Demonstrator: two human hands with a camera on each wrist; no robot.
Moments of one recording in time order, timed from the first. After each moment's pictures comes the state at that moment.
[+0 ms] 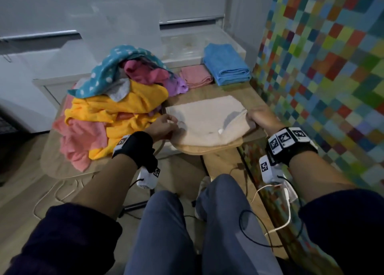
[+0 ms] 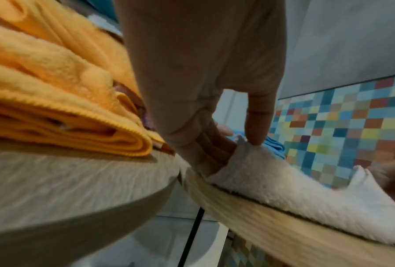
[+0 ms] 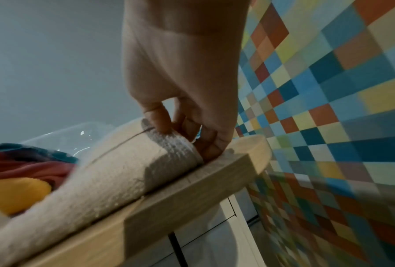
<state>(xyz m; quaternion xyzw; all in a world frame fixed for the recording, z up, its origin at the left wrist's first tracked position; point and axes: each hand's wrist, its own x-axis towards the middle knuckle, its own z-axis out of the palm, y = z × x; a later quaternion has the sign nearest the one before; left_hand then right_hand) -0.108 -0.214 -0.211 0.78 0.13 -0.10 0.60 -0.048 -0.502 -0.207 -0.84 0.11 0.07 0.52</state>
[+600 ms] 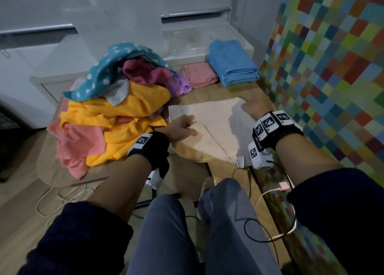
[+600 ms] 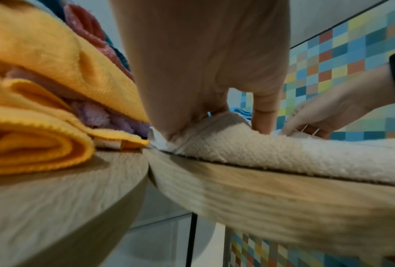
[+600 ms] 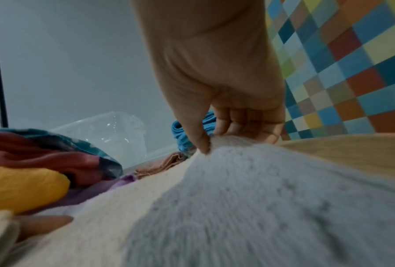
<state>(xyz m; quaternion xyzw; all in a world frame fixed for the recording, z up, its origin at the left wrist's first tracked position) -0.078 -0.236 -0.212 0.91 0.00 -0.17 0.37 -0.007 -0.471 -0.191 -0.95 0.06 0.02 0.30</state>
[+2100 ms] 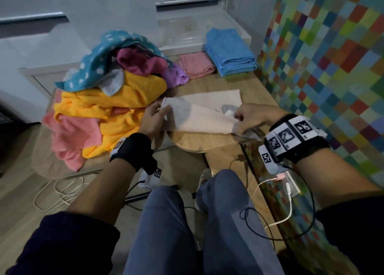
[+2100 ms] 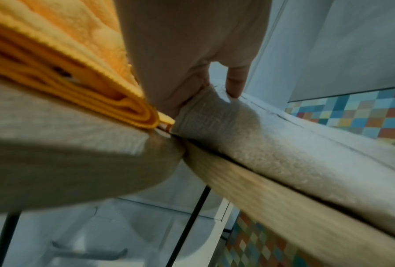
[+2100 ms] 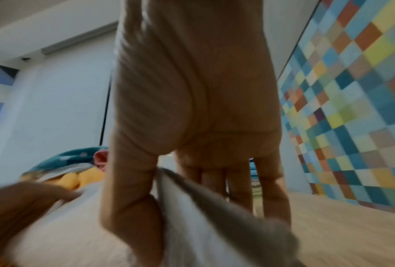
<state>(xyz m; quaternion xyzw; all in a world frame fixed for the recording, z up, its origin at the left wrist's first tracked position) -0.102 -0.212 -0.217 0.75 0.13 0.08 0.64 -0.059 -0.470 -0.170 -0.94 -0.16 0.27 0.14</state>
